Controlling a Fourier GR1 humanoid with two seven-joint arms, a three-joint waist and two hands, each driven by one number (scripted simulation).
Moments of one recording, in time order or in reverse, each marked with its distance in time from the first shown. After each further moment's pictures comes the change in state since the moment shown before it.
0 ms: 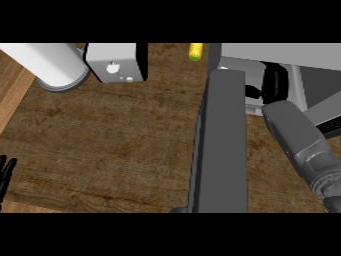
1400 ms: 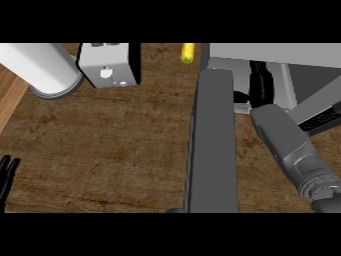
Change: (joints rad) left arm -0.018 -0.002 0.008 0.066 -0.045 -0.007 -0.066; right arm 0.011 0.061 -0.005 -0.017 0.011 0.044 -0.025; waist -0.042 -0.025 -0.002
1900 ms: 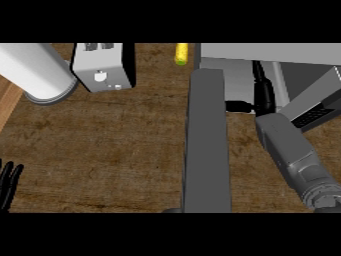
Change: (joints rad) left arm 0.058 -0.044 -0.033 -0.063 -0.020 0.010 0.006; right arm 0.077 -0.005 -0.053 -0.036 -0.055 0.199 -0.110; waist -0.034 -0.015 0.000
